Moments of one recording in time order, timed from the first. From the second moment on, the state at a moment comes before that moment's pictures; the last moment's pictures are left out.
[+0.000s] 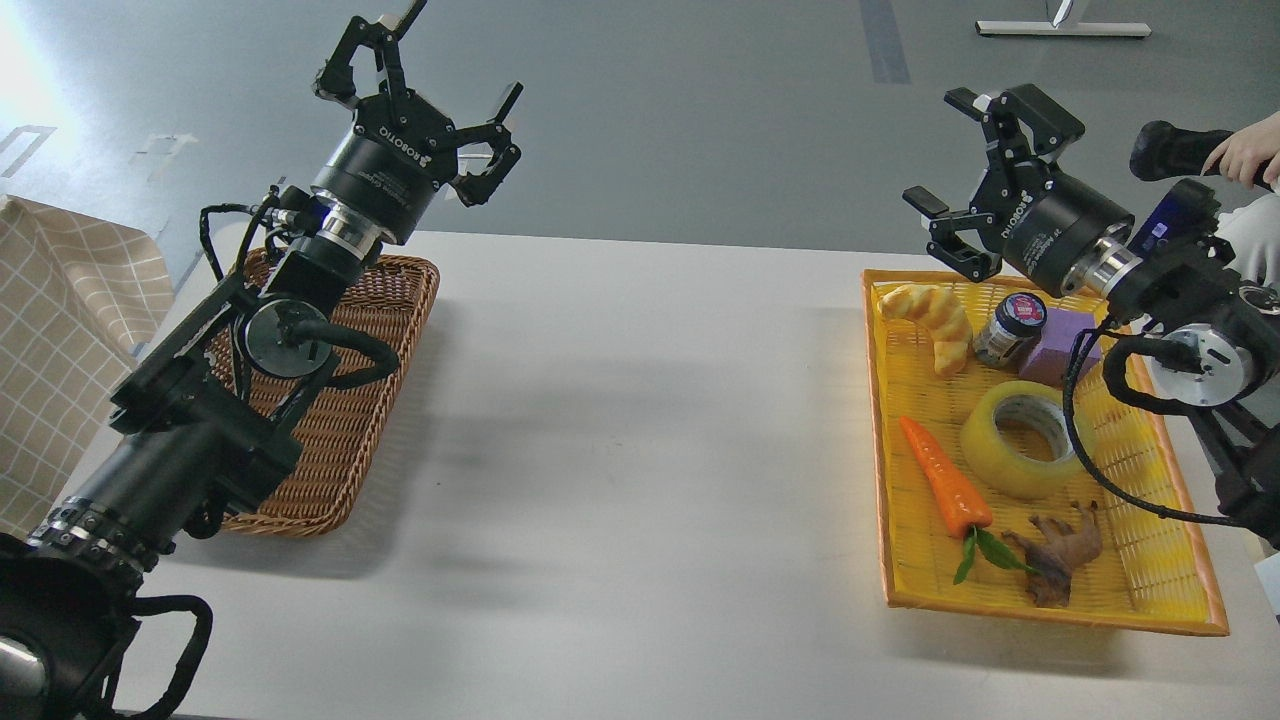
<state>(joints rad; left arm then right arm) -0.64 0.26 -1.09 -1.00 0.15 -0.49 -0.23 0.77 -0.50 0.82 0.99 -0.53 0.39 0.08</state>
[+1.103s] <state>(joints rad) -0.64 0.25 -1.09 -1.01 0.15 -0.49 -0.23 0.80 -0.91 0.52 1.22 -1.26 0.27 -0.13</state>
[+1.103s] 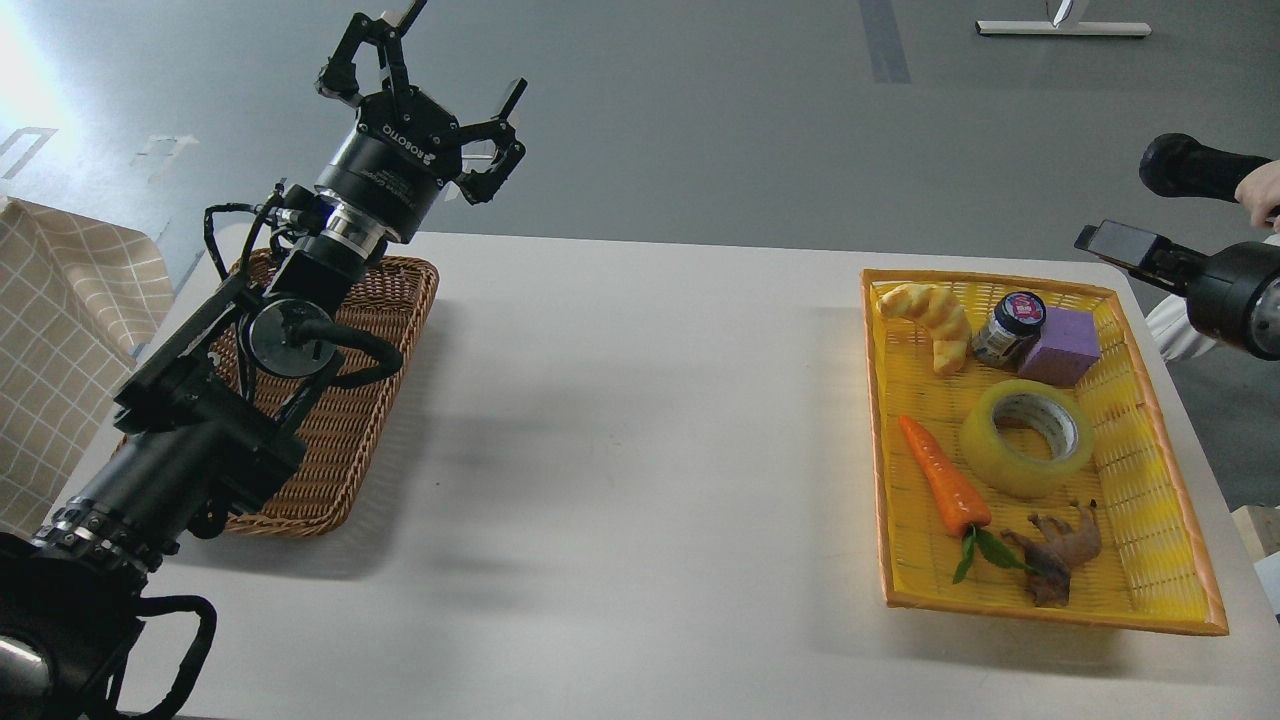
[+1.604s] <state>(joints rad) -0.64 0.26 -1.09 -1.01 0.15 -0.49 -0.23 0.78 -0.89 0.40 1.23 -1.41 0.27 -0.12</state>
